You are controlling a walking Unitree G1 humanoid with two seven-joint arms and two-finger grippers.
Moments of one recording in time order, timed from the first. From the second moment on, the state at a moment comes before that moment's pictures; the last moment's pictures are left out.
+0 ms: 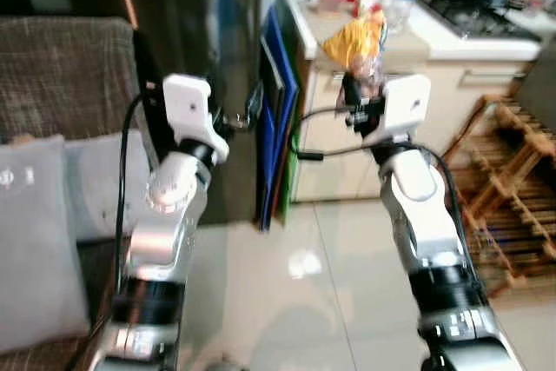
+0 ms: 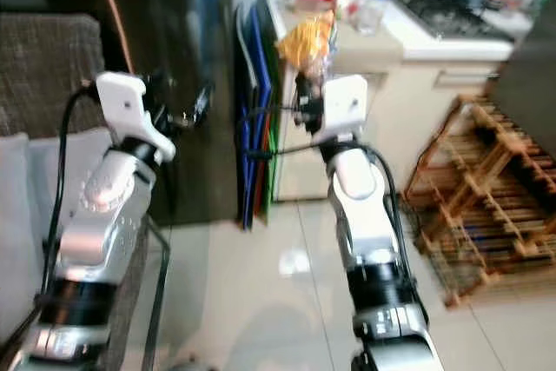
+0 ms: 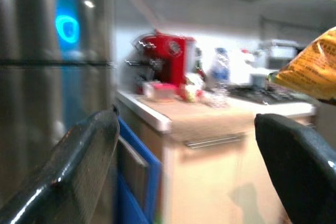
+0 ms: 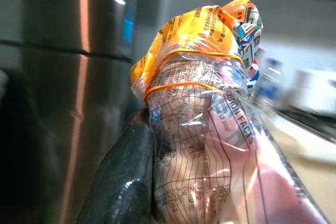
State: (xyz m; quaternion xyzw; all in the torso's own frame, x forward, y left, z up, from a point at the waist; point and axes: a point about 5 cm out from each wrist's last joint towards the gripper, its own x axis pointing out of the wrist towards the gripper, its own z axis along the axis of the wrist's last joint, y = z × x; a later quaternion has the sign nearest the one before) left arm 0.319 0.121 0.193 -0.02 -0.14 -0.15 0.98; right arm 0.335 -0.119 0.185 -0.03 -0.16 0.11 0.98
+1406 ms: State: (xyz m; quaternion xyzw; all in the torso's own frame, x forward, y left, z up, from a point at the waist) left arm 0.323 0.118 0.188 0.01 -0.12 -0.17 0.98; right arm 0.332 -0.119 0.176 -0.02 -0.14 0.11 0.98
